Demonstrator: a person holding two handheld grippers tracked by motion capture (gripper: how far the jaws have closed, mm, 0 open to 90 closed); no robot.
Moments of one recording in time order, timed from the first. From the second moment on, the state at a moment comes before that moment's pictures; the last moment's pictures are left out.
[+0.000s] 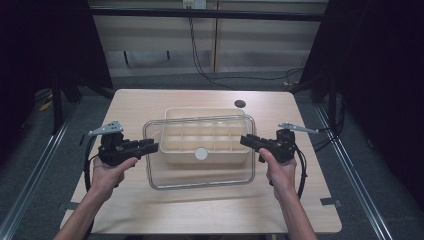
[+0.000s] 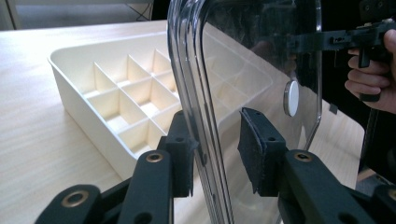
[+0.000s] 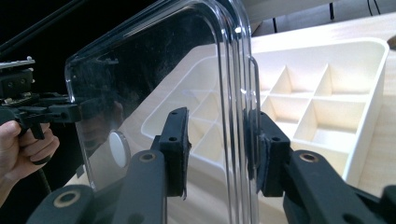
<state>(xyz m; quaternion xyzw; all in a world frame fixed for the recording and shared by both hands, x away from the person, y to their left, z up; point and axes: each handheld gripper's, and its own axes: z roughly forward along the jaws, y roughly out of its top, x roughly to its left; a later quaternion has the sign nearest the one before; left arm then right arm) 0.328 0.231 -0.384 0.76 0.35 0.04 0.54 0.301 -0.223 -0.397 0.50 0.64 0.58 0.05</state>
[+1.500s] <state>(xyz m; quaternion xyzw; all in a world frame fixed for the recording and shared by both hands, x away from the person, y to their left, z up) 0.395 0.218 -0.350 0.75 0.36 0.06 0.55 0.363 -0.222 -0.373 0.51 0.63 0.58 0.08</state>
